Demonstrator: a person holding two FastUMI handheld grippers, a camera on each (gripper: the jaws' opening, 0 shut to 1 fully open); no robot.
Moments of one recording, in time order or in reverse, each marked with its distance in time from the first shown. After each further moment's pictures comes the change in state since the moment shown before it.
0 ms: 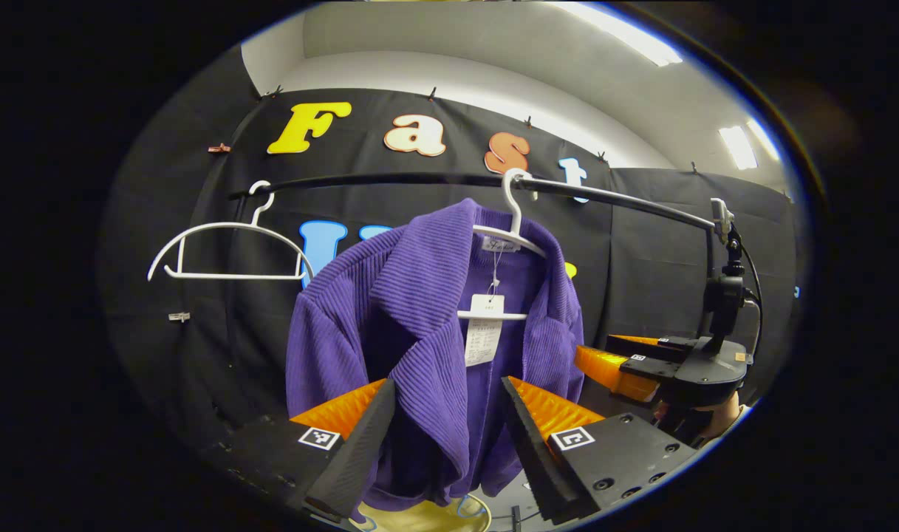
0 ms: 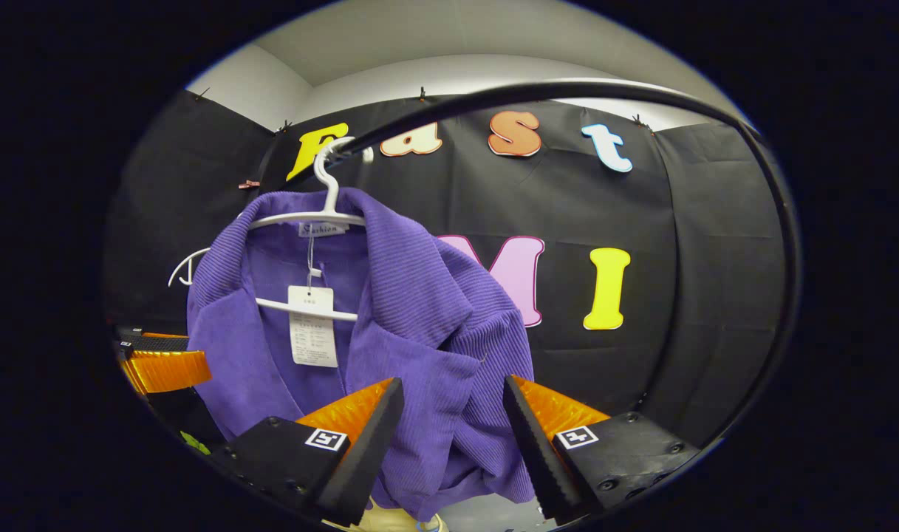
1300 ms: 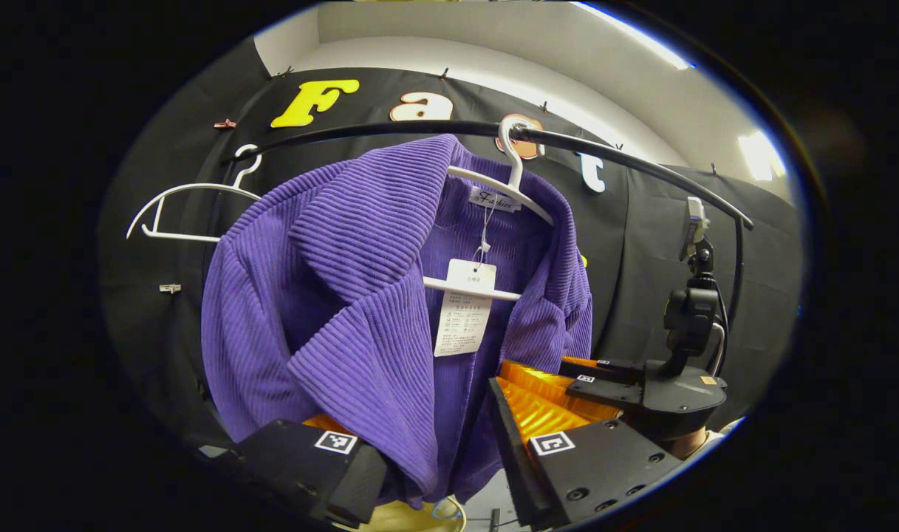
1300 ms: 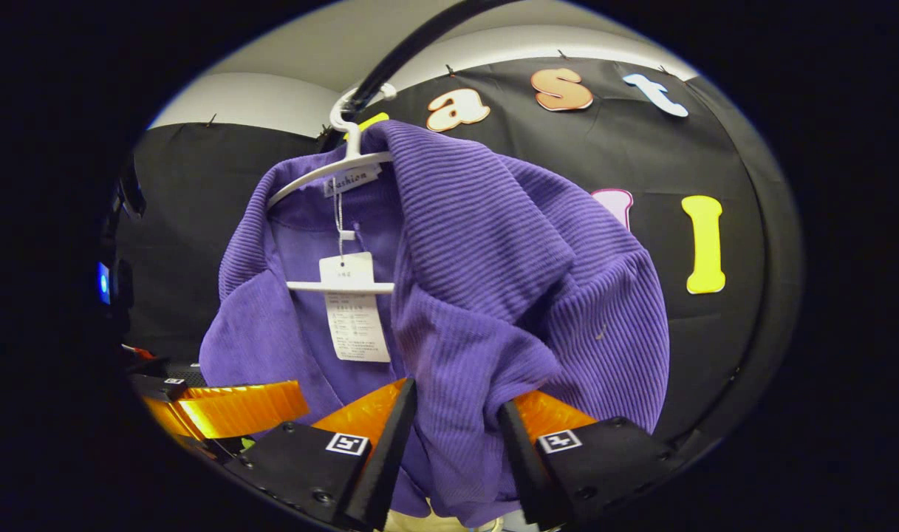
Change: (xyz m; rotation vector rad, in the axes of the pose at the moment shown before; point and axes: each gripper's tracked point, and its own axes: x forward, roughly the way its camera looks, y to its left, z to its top) left arm 0.054 -0.037 -0.019 -0.050 0.035 0.013; right arm 0.041 0.075 -0.025 0.102 0.063 0.341
